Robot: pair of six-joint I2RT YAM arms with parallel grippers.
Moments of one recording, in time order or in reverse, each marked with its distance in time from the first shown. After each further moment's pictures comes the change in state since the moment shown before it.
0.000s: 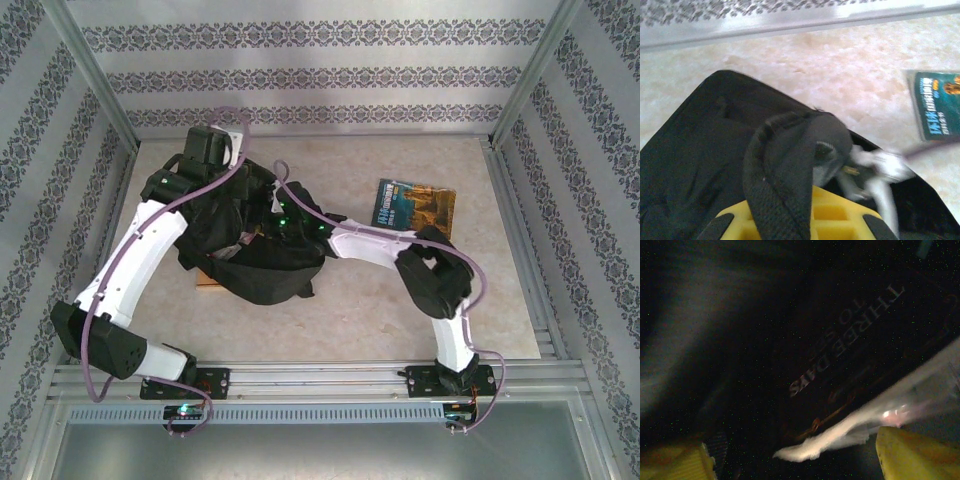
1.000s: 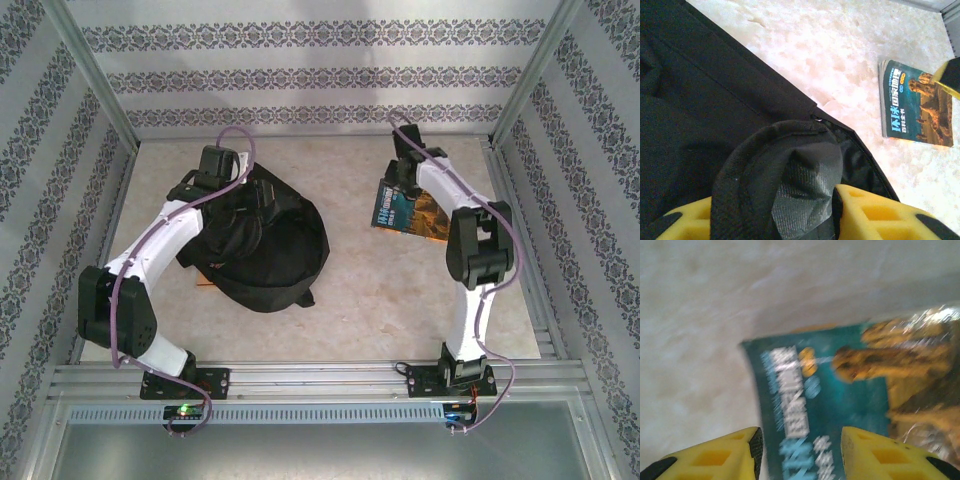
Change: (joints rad) left arm 0.057 0.114 -0.259 0.324 0.307 -0.214; right arm -0.688 0.112 0.338 -0.895 0.461 -0.401
